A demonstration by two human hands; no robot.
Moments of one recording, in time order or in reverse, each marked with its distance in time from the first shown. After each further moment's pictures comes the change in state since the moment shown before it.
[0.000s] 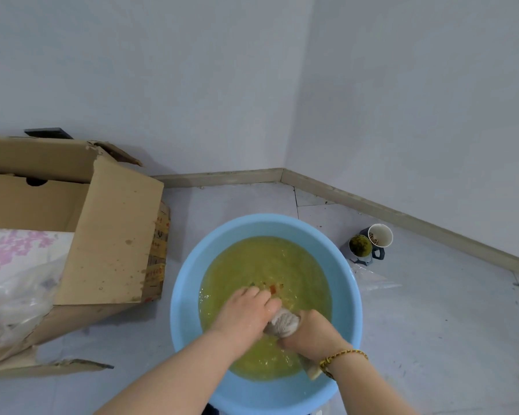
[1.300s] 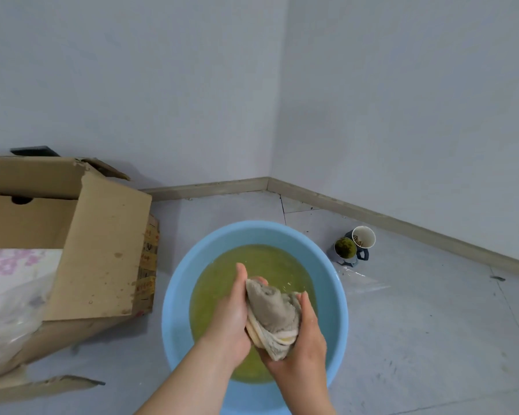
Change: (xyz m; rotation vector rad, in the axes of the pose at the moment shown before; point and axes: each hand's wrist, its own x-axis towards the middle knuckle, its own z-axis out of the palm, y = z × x) left_hand -0.017 0.027 -0.035 -2.331 0.269 -0.440; right_hand -0.037 0.000 0.051 0.255 0.997 -0.431
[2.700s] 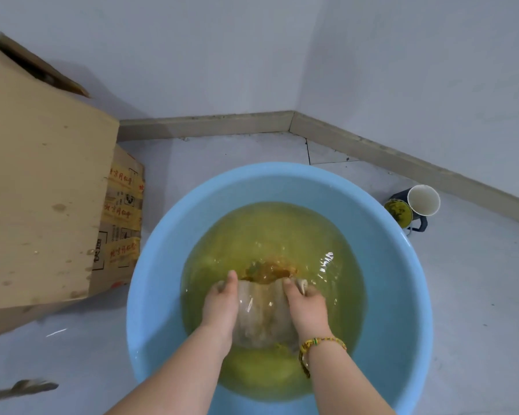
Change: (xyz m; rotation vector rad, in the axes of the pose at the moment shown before) left_hand 0.177 -0.080 -0.118 0.463 0.526 -0.060; right_hand 0.064 0.108 0.142 0.269 -0.366 0.949
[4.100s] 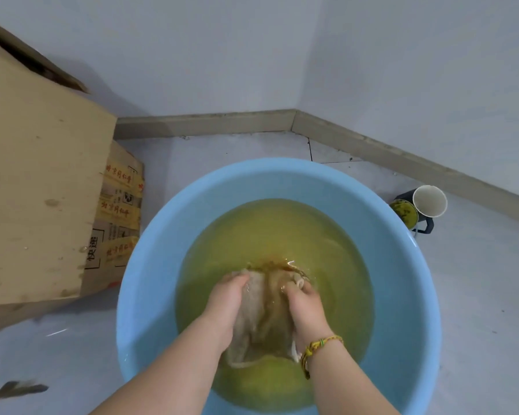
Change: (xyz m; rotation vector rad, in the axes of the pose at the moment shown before) left_hand 0.009 0.005 0.009 -0.038 -0.171 -0.026; right_hand 0.017 0.010 0.009 0.276 -0.115 0.078
